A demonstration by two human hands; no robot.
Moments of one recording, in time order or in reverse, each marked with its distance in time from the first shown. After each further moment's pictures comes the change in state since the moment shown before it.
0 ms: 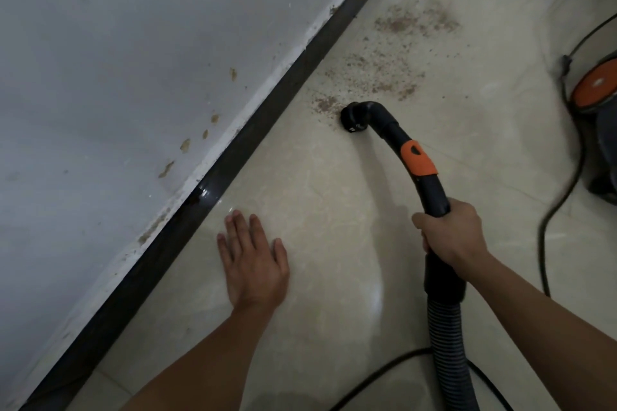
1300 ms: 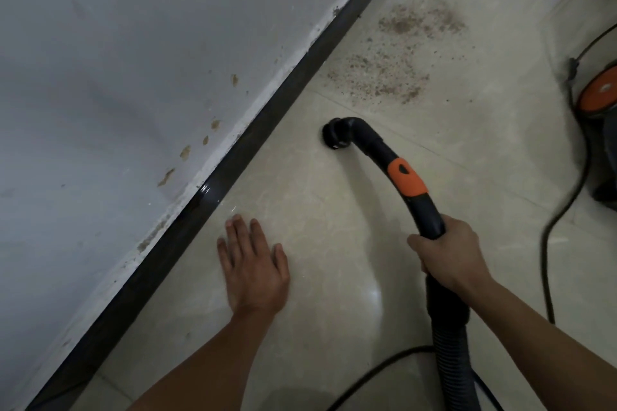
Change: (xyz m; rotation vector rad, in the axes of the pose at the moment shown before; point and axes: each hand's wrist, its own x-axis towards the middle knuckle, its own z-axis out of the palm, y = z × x) left_hand 0.000 0.000 -0.002 -0.002 -0.048 0.004; right_hand -0.018 0.003 0.000 -0.108 -0.070 -0.089
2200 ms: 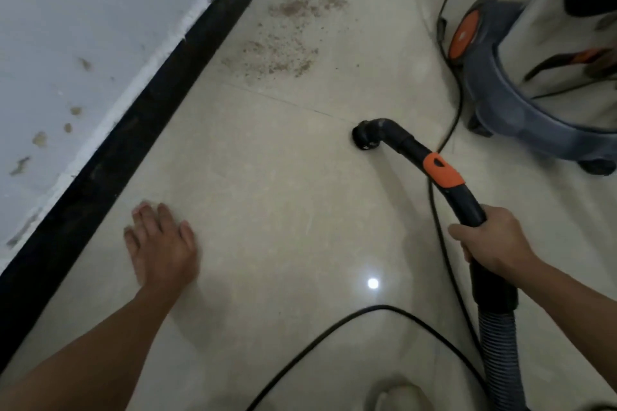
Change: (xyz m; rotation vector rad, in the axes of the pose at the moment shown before) left_hand -0.006 0.010 0.003 0.042 0.056 0.026; right_hand -0.043 0.176 -0.145 0.008 0.170 0.207
